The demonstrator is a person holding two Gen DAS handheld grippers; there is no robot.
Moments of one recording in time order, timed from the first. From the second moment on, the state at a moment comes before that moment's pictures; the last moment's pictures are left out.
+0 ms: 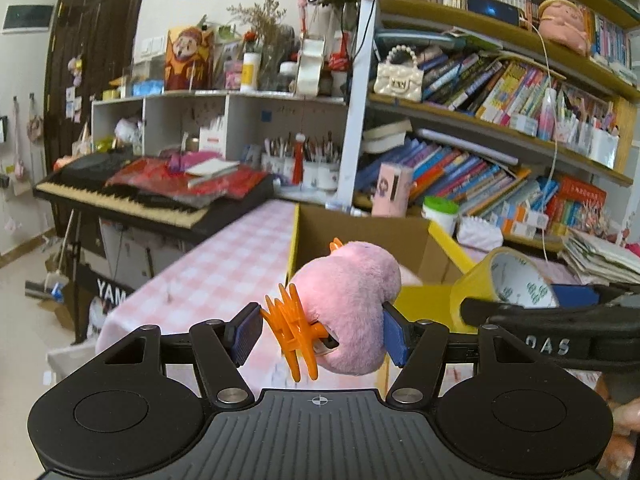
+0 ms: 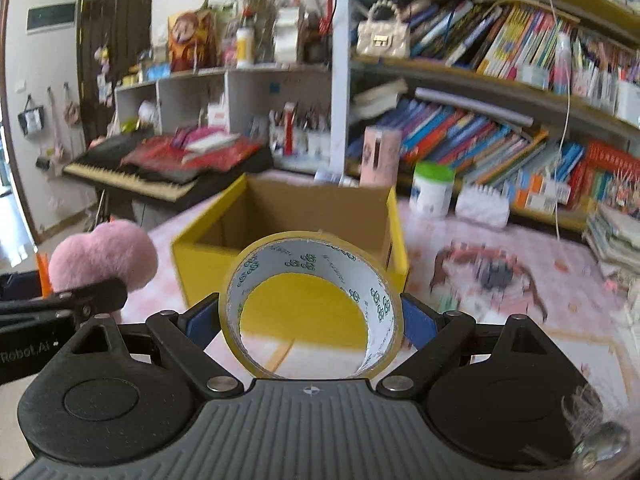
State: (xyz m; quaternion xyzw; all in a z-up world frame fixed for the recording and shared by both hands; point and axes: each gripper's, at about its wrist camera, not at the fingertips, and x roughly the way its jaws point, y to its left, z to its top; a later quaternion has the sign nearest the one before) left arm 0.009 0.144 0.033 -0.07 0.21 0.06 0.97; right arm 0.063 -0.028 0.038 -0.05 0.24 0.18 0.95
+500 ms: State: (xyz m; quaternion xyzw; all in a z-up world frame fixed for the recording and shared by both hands) left arm 0.124 0.137 0.027 -0.05 0.22 0.07 0.97; right arm 0.196 -0.024 0.065 -0.03 0.21 0.18 0.96
